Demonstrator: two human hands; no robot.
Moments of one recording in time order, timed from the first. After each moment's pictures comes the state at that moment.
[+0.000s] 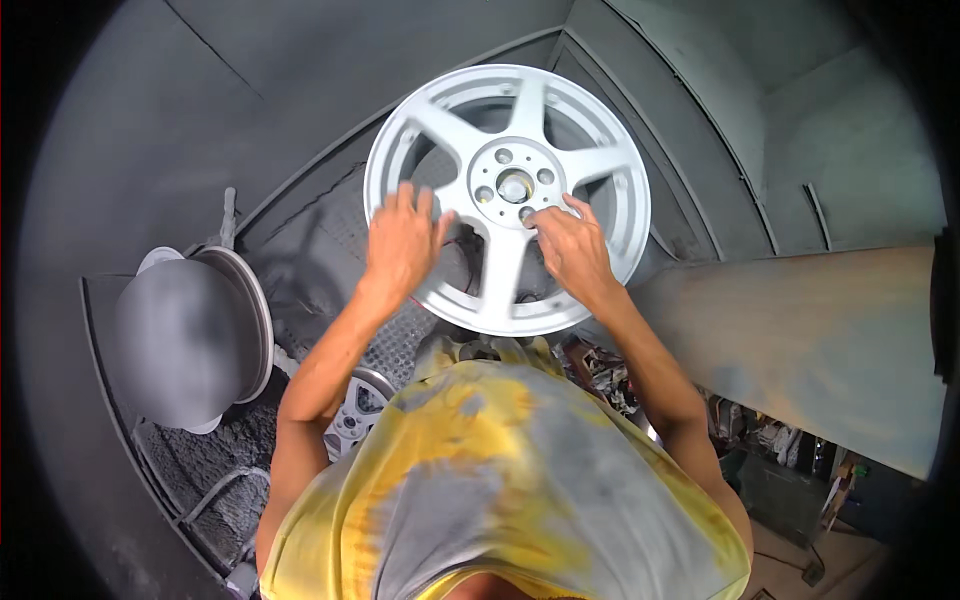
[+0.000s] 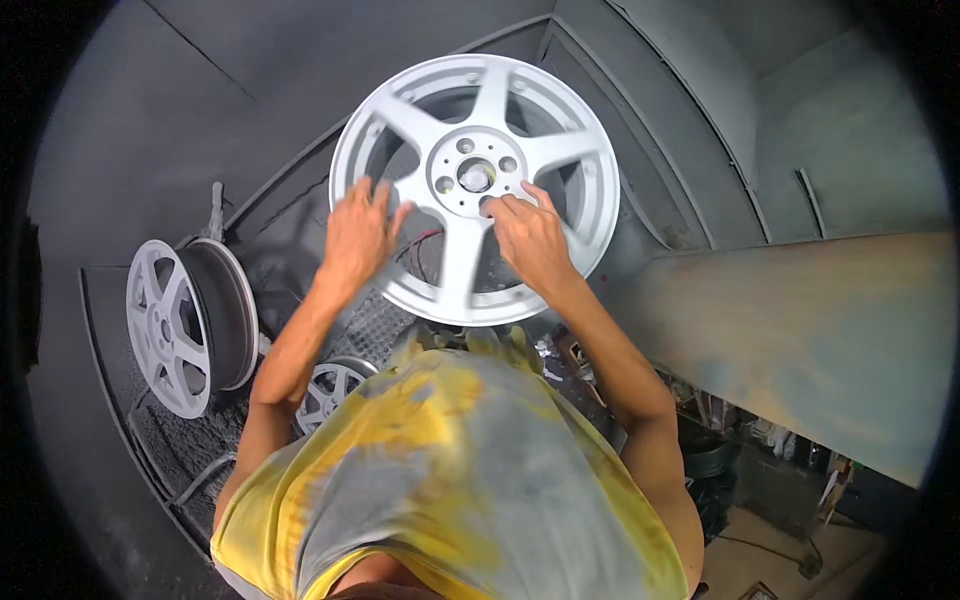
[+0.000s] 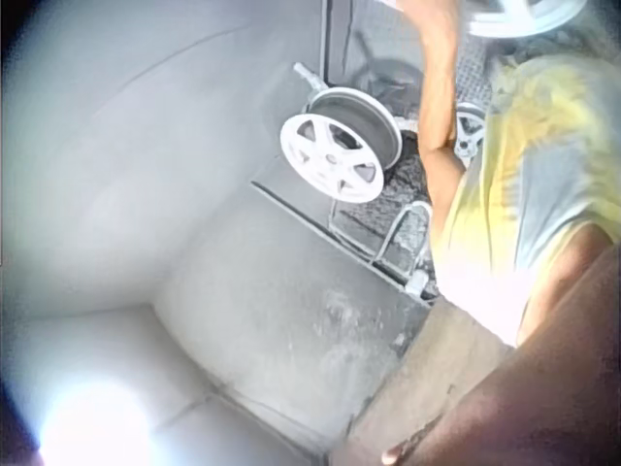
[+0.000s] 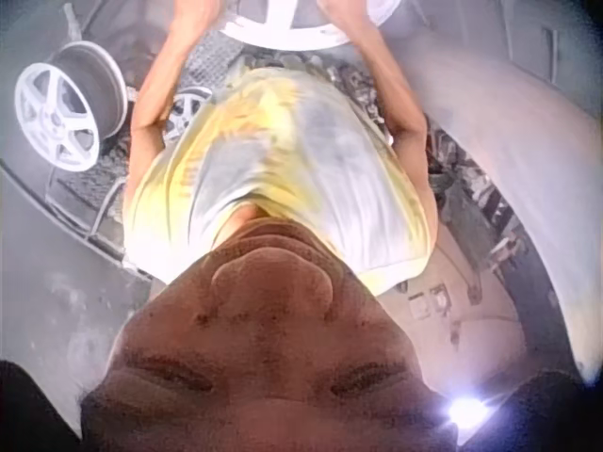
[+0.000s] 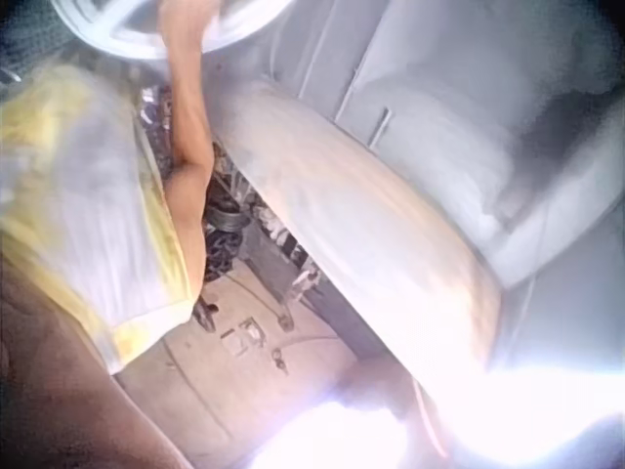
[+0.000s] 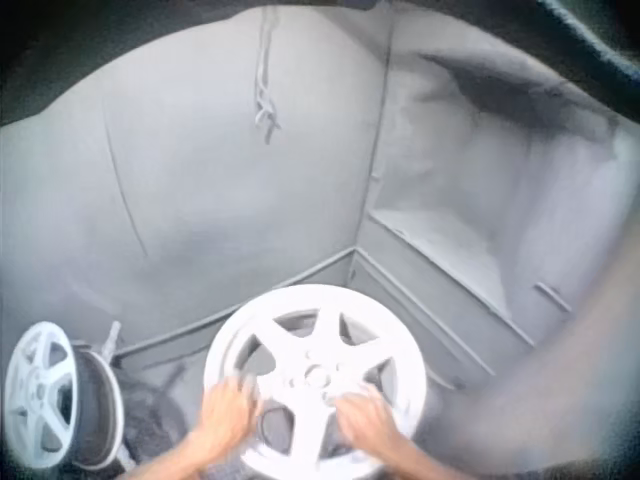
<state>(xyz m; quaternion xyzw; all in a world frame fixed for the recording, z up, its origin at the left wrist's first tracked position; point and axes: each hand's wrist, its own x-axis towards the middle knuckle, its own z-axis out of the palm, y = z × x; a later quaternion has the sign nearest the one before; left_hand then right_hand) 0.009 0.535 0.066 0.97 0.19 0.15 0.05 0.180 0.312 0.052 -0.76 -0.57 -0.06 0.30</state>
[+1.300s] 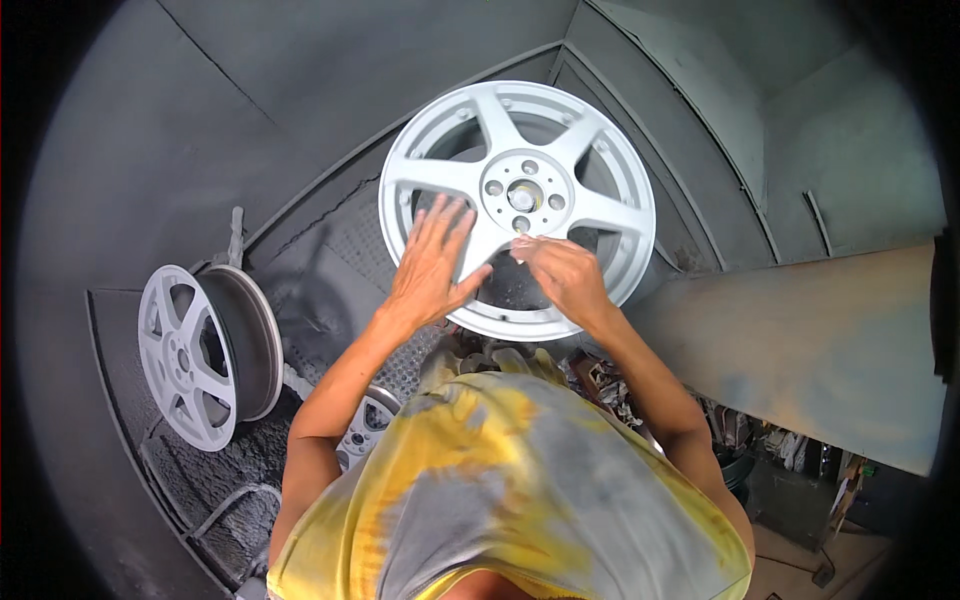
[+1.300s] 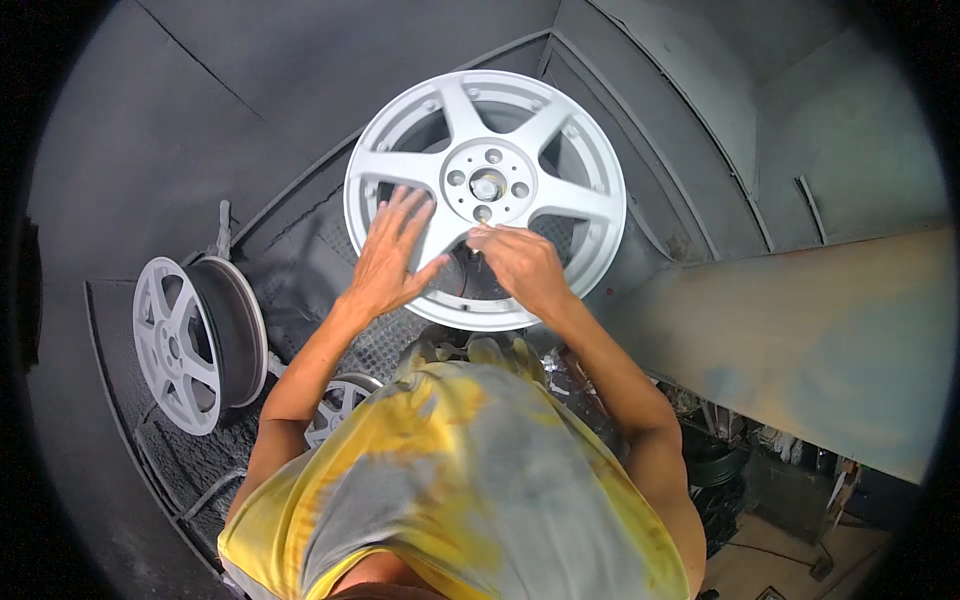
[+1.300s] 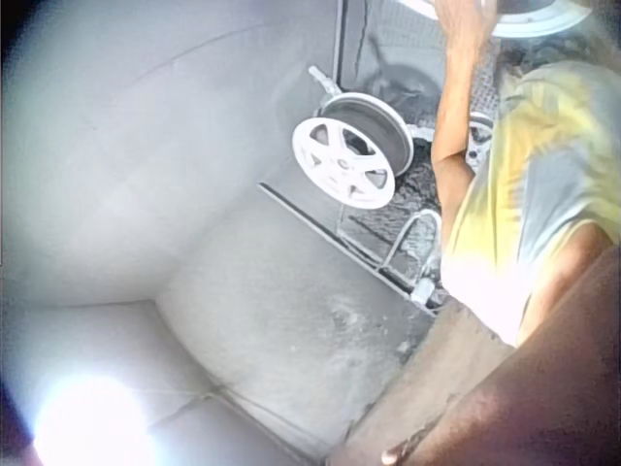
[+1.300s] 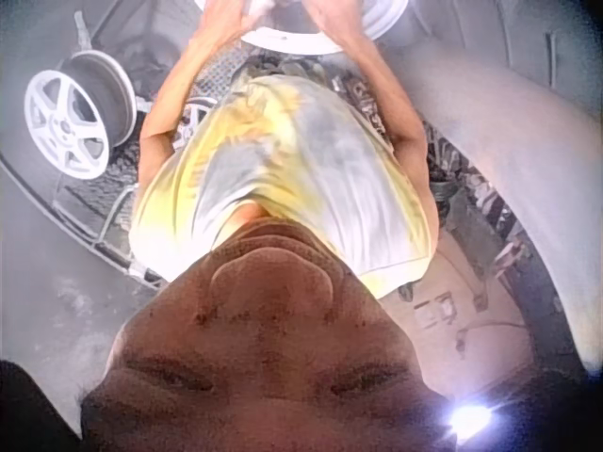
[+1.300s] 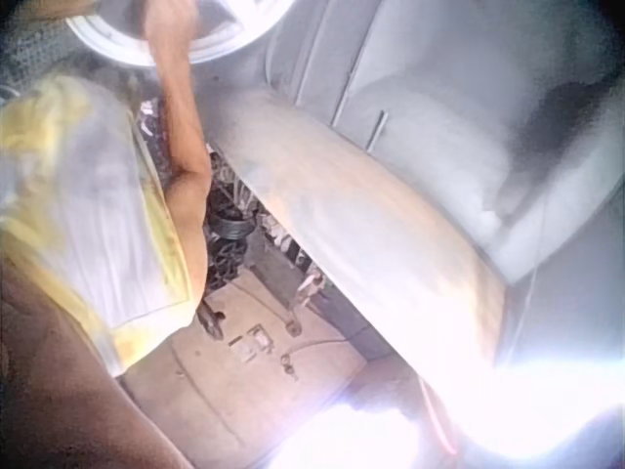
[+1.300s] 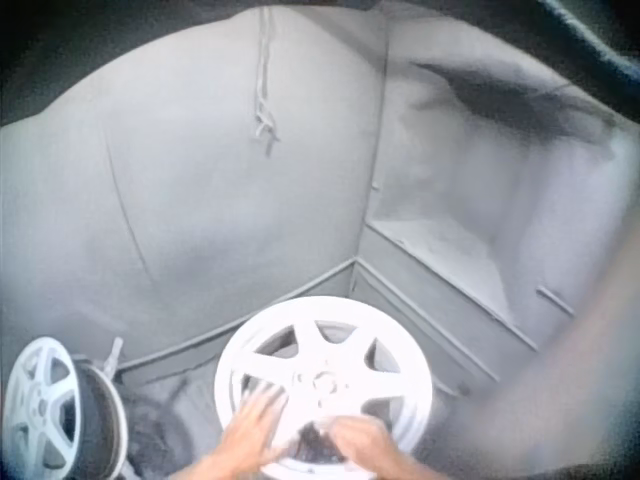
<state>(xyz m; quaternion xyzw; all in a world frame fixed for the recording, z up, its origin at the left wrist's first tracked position) 0.004 0.532 0.049 0.97 0.03 0.20 0.16 0.172 0.327 0.035 -0.69 -0.60 -0.07 0.40</state>
